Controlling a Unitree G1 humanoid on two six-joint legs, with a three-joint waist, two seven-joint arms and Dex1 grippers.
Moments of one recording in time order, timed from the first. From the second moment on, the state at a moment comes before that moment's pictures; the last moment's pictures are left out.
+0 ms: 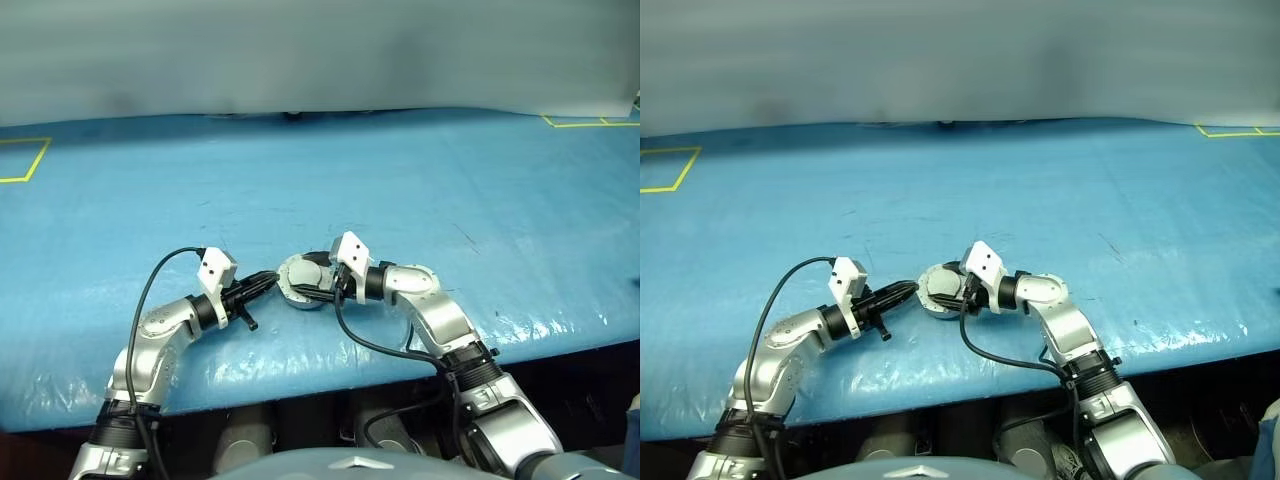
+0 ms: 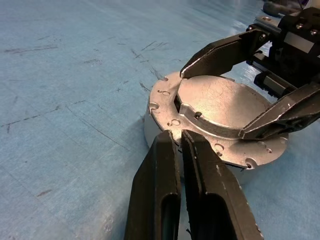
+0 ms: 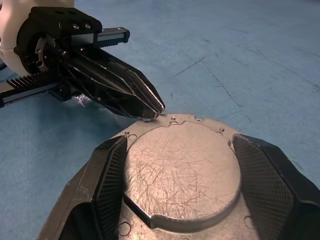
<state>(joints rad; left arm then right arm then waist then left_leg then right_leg) -0.05 0.38 -0.02 -0.08 -0.40 0.33 -0.81 -0.38 -0.26 0.30 0.14 0.14 0.20 0.91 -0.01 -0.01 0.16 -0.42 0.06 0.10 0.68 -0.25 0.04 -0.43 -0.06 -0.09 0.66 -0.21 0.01</state>
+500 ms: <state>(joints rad) -0.07 0.42 -0.06 -0.08 -0.39 0.36 -0.84 -0.38 -0.27 0.30 0.14 0.14 0.20 0.91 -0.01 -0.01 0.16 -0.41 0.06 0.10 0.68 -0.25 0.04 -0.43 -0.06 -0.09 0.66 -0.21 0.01</state>
